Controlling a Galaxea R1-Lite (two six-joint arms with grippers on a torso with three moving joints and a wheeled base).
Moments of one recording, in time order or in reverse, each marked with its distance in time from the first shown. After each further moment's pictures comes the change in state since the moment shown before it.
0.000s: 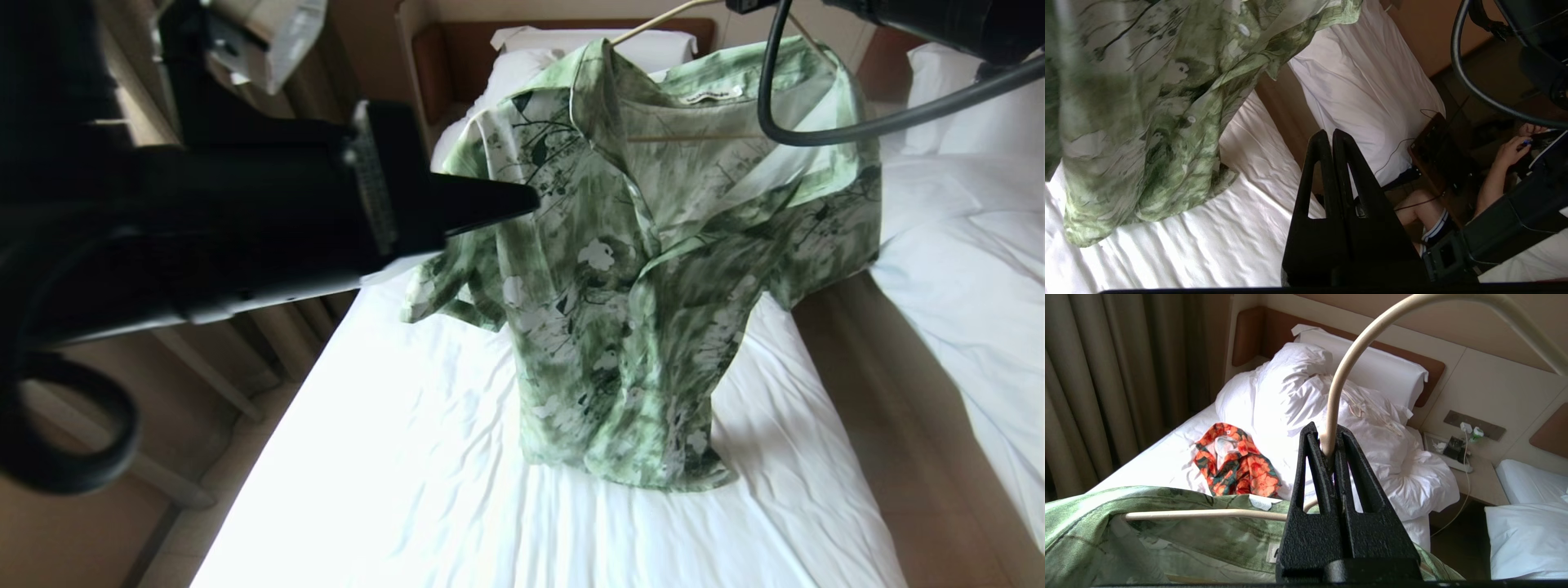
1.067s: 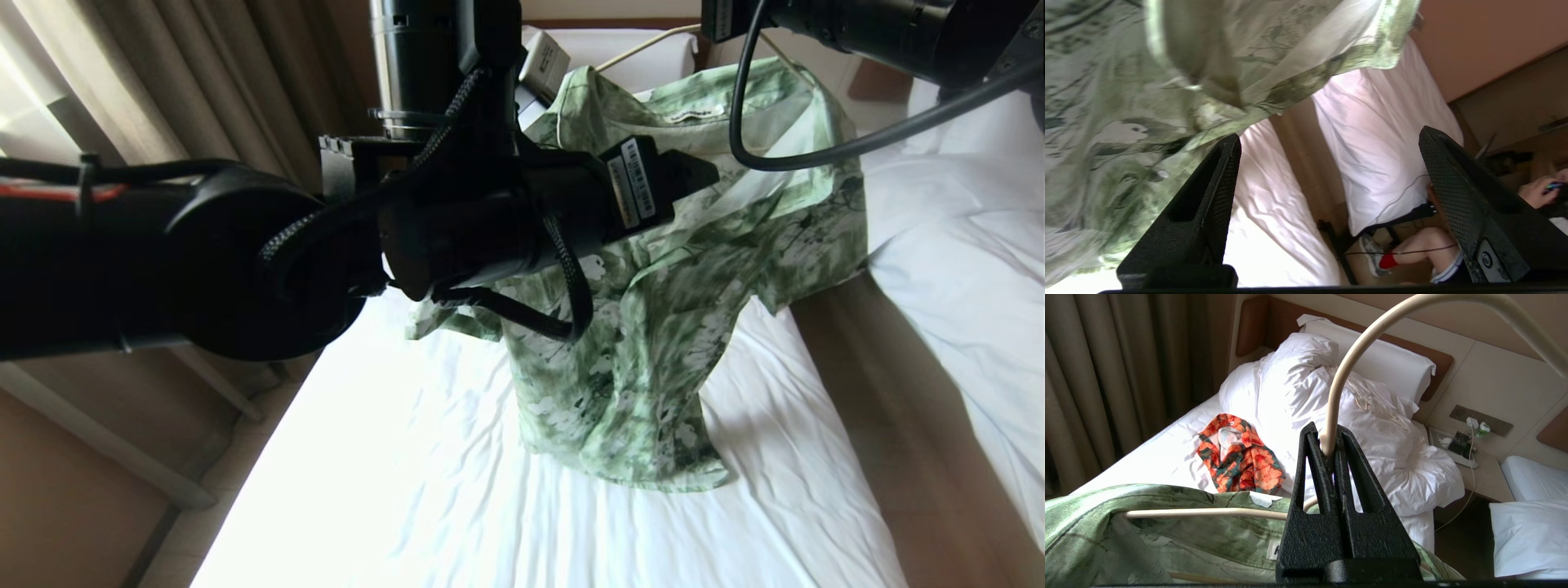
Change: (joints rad) left arm -0.022 0.405 -0.300 -0.111 0.089 -0.062; right arm 0.004 0.027 0.000 0.000 0.000 0.001
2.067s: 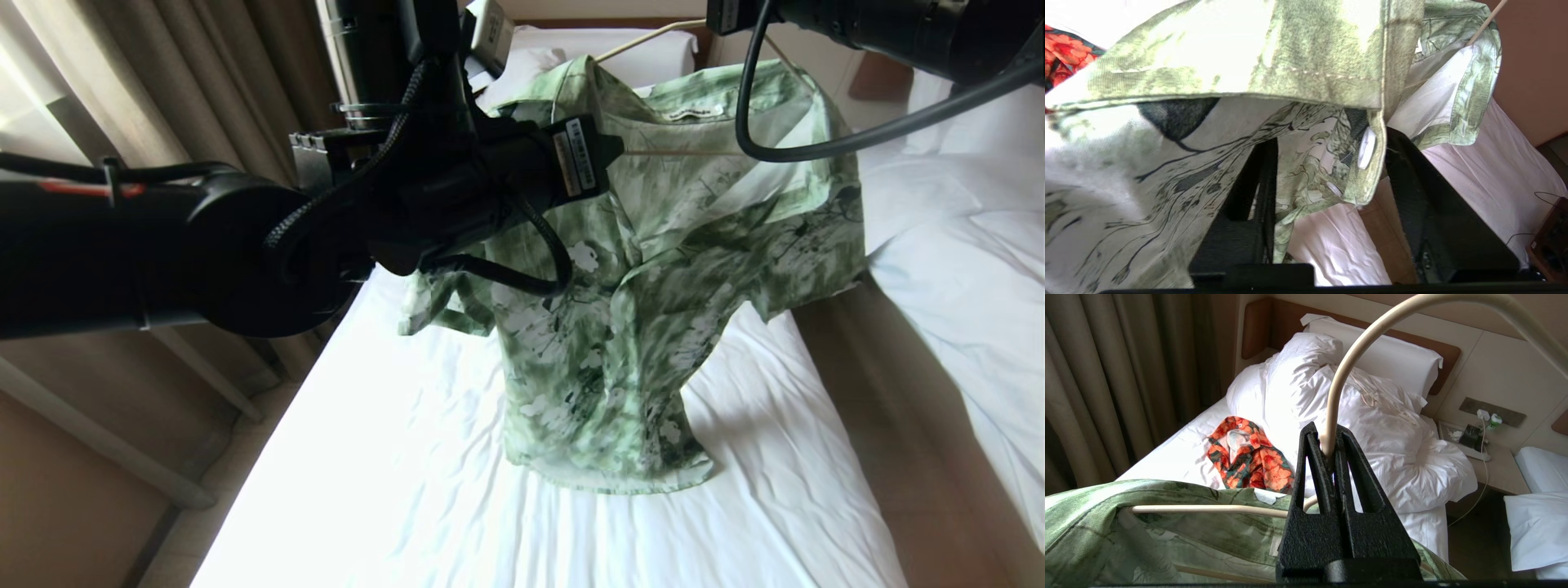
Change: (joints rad) left arm 0.089 0.004 0.009 -0.135 0.128 0.198; right arm 0.001 -0.014 0.012 0.005 -0.001 0.053
